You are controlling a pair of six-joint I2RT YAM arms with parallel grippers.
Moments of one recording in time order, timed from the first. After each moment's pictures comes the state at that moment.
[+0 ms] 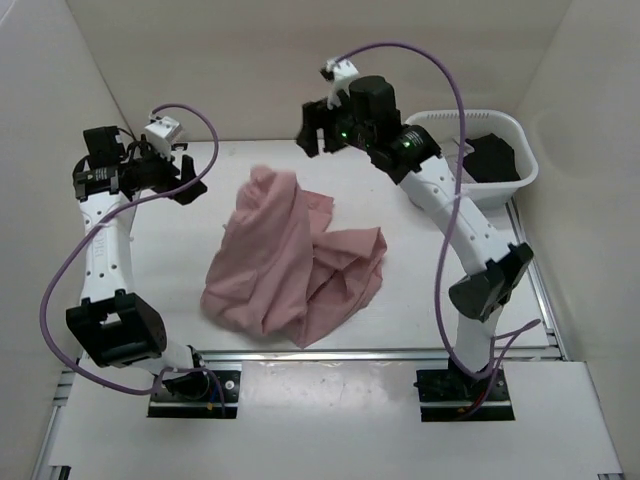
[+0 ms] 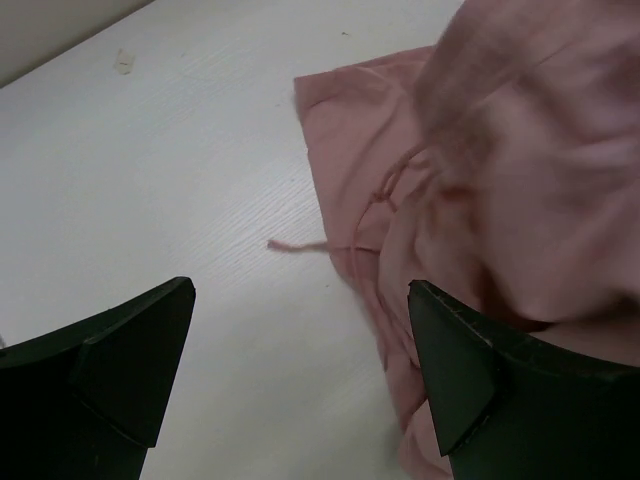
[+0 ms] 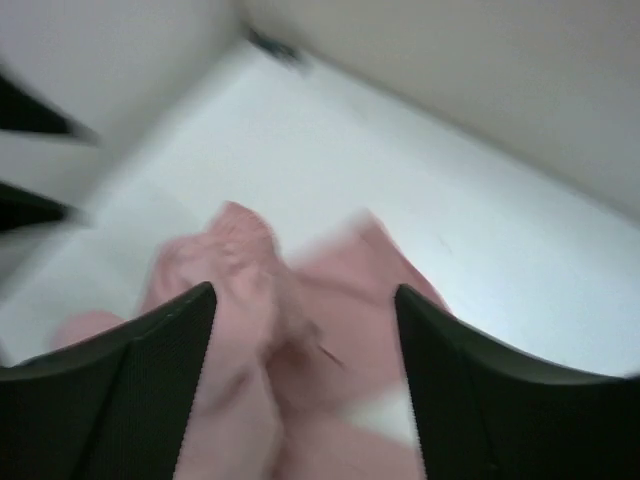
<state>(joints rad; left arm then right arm) 0.27 1.48 1.56 -0.82 0.78 0.52 0.74 1.85 2.26 -0.58 -0.13 0.13</state>
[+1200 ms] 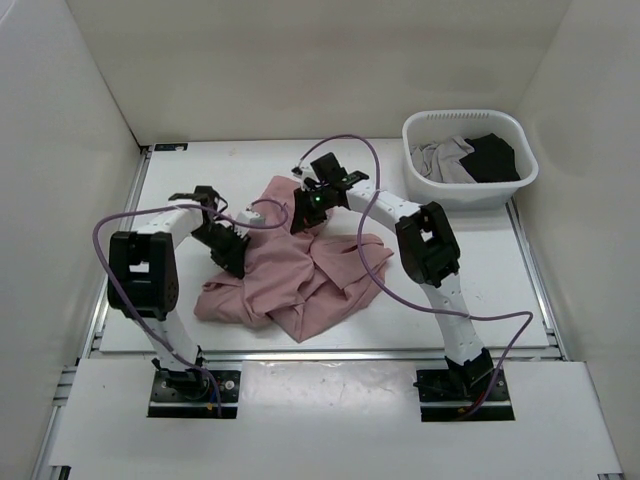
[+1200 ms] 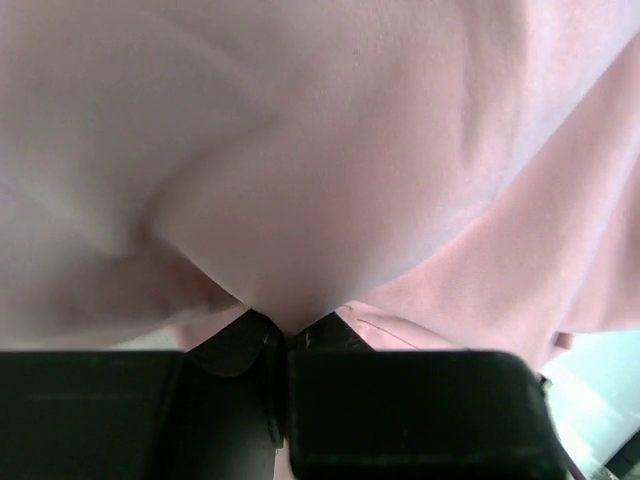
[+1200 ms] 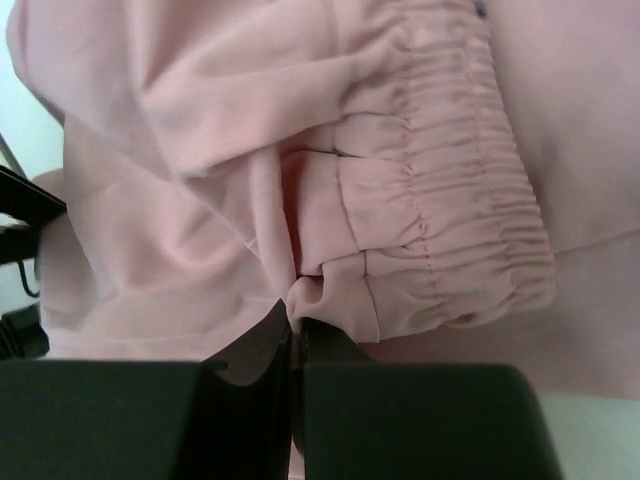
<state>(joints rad) -0.06 1.77 1.15 -0.96 0.57 0.76 0.64 2.34 1.93 -0.50 -0.61 0.31</state>
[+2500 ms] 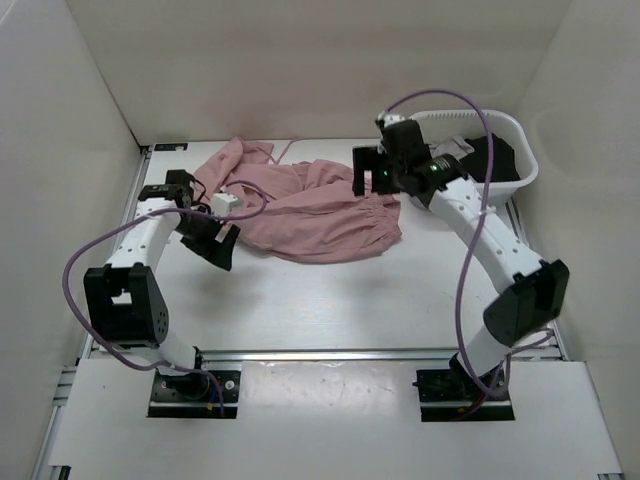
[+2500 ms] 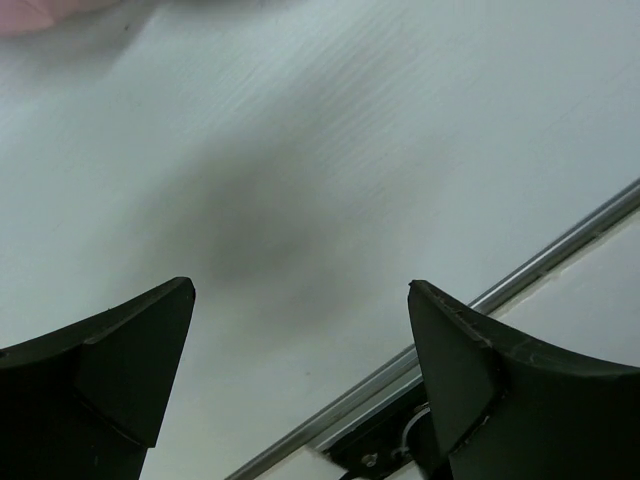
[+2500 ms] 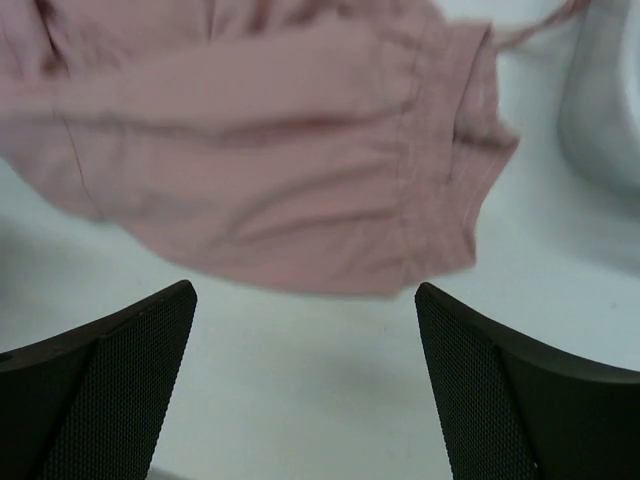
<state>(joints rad) 0.01 1.55 1.23 -1.08 0.36 0.65 0.54 1.58 1.60 -0.79 0.06 0.28</state>
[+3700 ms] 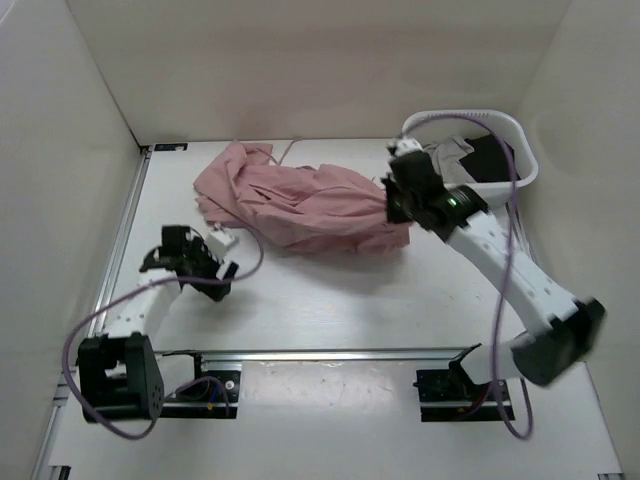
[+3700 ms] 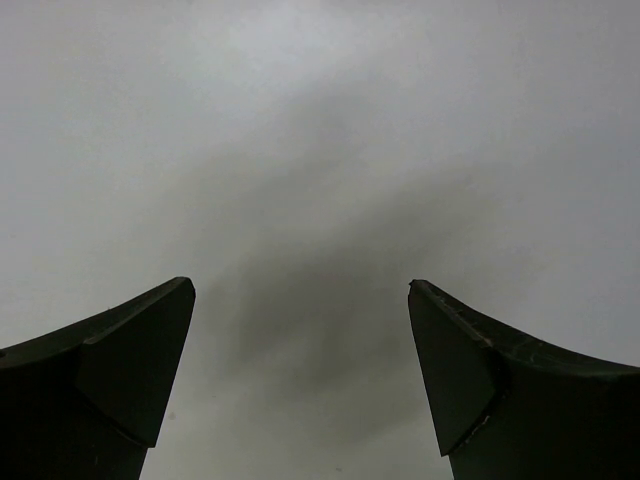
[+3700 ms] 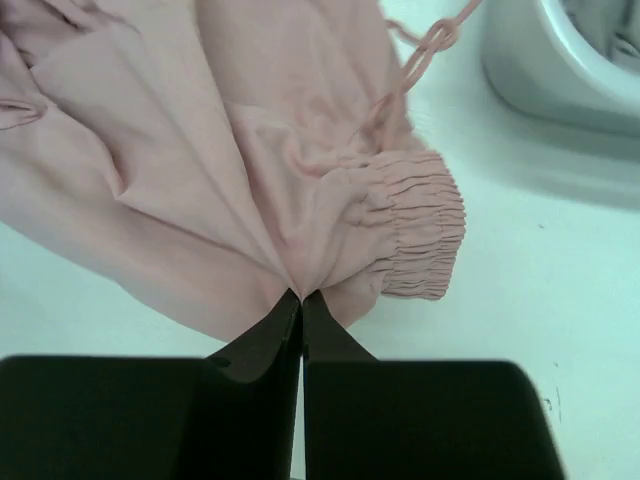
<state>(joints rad) 0.08 1.25 0.75 -0.56 0.37 0.58 0.62 1.53 1.57 -0.86 0.27 0.28</state>
